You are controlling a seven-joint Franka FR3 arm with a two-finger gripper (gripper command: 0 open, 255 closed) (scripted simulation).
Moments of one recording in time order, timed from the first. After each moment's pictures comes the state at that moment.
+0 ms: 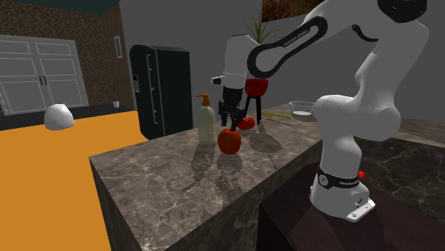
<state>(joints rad) -0.10 -0.57 -0.64 -2.64 -0.43 2.23 -0.70</state>
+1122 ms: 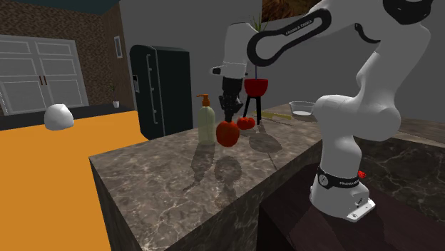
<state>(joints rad) -0.10 -0.61 -0.60 -2.57 -0.41 2.12 -0.70</state>
